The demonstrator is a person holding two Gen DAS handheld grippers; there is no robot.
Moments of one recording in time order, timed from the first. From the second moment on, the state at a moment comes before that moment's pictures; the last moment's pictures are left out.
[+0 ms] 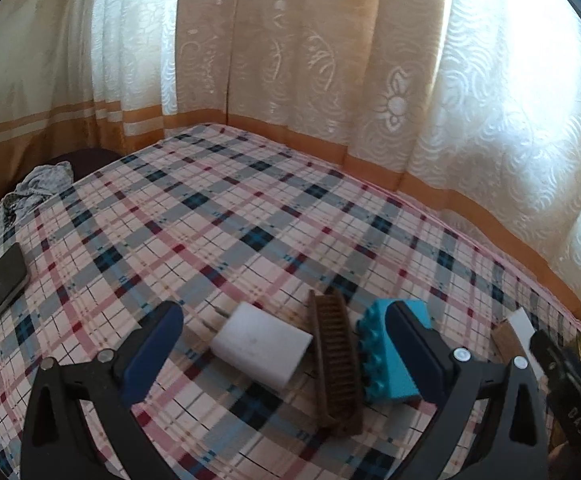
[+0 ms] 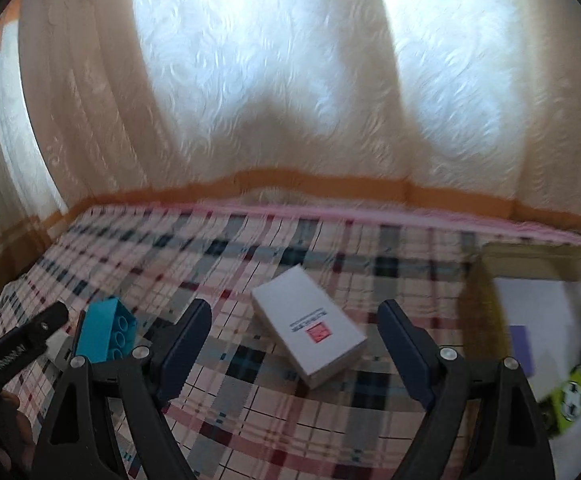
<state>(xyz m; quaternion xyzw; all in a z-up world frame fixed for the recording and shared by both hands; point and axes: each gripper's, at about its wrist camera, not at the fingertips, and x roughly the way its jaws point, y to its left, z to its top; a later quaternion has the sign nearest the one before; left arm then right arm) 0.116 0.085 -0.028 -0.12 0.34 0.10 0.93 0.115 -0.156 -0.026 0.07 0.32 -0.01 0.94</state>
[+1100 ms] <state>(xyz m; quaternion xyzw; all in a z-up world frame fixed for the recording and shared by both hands) 0.138 0.003 -0.036 -0.02 0.36 0.03 0.93 0.146 -0.177 -0.039 0.05 0.37 -0.05 0.93</state>
